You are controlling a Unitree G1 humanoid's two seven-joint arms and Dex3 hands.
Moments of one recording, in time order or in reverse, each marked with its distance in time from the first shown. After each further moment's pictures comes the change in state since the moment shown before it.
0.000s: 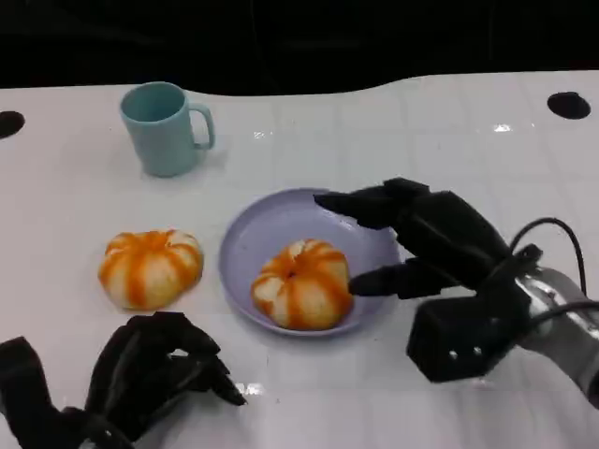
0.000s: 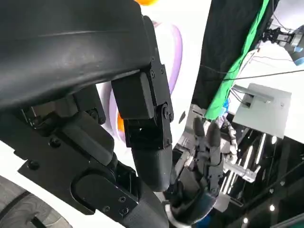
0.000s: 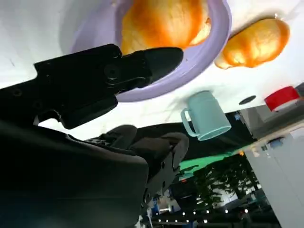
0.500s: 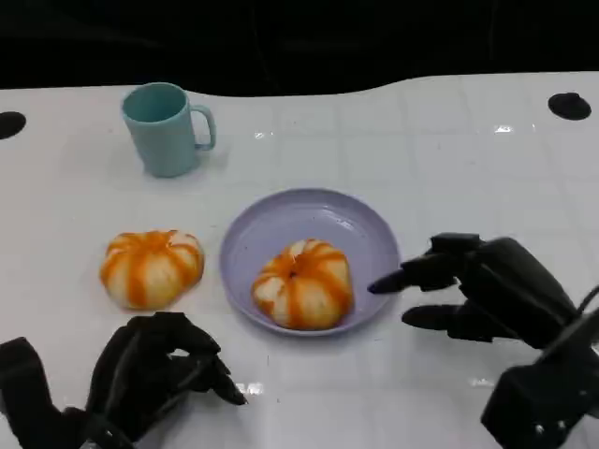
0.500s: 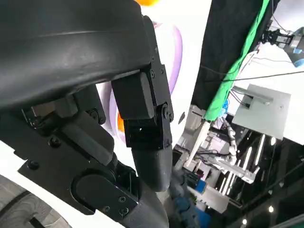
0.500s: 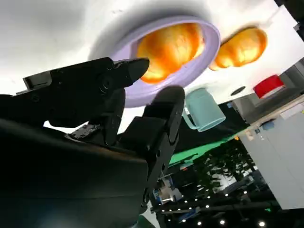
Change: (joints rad) left arm -0.001 -0.004 0.001 0.002 0.000 0.001 0.004; right arm 0.302 -0.115 -0.126 -0.309 0.086 -0.040 0.063
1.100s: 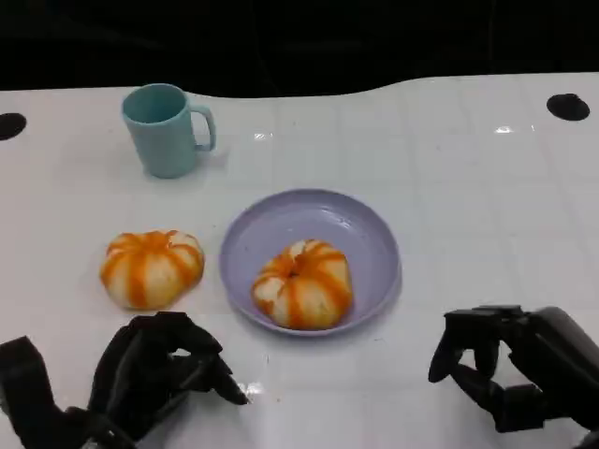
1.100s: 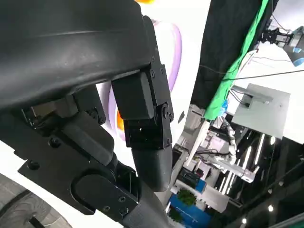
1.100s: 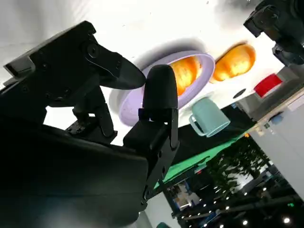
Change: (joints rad) left arm 0.000 -0.002 -0.003 0.001 0.000 0.000 0.004; right arm 0.320 -0.027 -0.117 -0.265 0.084 0.026 0.087
